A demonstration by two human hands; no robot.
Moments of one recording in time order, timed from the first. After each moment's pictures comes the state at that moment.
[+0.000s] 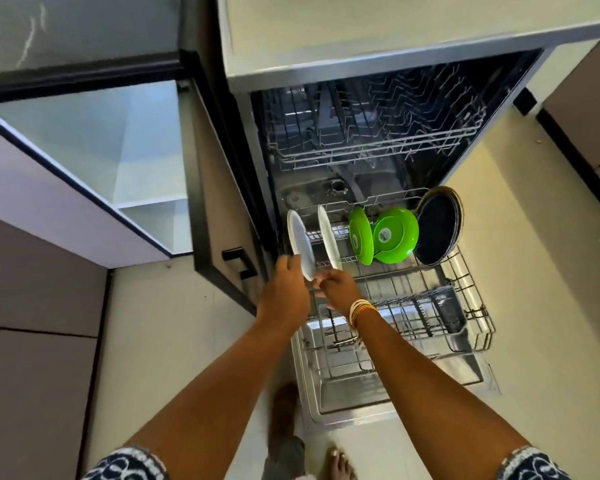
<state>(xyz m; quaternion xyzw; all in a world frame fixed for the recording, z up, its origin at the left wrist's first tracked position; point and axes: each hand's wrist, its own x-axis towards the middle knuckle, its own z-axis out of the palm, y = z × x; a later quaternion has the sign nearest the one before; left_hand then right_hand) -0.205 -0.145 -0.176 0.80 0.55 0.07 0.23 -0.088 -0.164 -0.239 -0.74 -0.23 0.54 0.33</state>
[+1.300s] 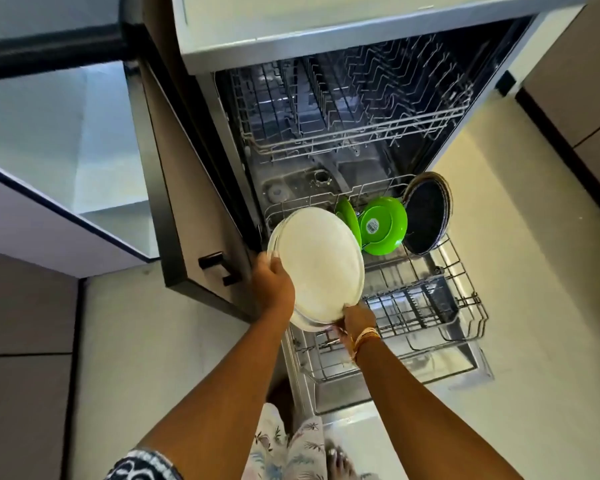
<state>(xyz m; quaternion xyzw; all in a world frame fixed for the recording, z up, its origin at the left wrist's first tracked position) -0.170 -0.122 -0.189 0.50 0.72 0.24 0.43 -0.076 -0.208 -0.286 -0.69 0.19 0.50 0.49</state>
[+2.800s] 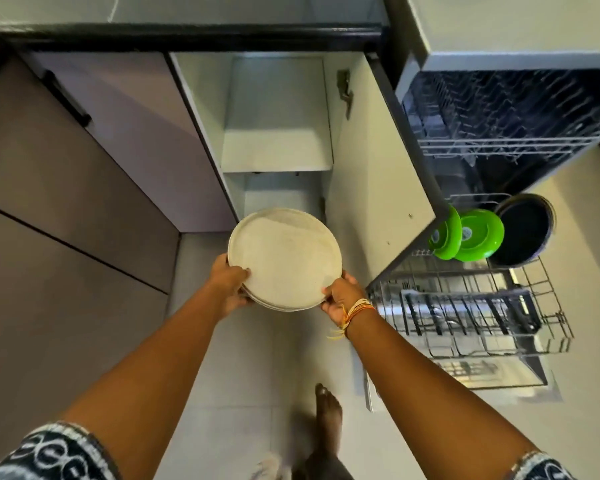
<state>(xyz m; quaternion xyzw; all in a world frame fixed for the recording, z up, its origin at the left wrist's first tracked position) -0.533 -0.081 -0.154 0.23 0.69 0.23 0.65 -0.350 -0.141 -0.214 -0.64 0.09 0.58 0.49</state>
